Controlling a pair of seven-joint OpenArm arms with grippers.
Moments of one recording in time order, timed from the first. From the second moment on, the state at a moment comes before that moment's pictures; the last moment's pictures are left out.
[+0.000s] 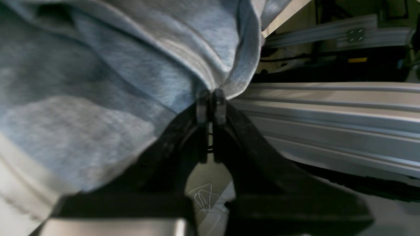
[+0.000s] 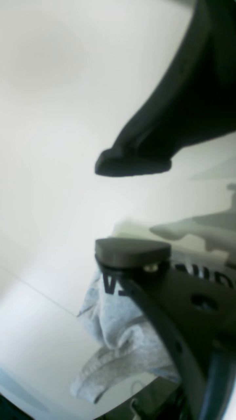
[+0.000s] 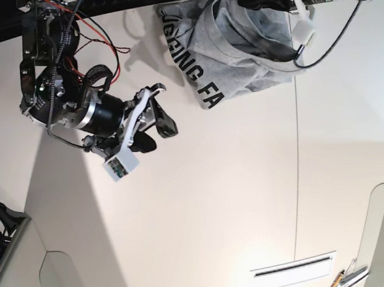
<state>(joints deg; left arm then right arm) 36.2 -22.6 -15.7 106.0 -70.3 -35.0 71.9 -4.9 -0.9 -0.3 113.0 28.5 26.9 -66.4</state>
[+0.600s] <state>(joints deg) 41.0 -24.5 -32.0 106.0 -76.3 -35.0 75.3 -4.9 -0.9 -0.3 113.0 28.5 26.9 -66.4</state>
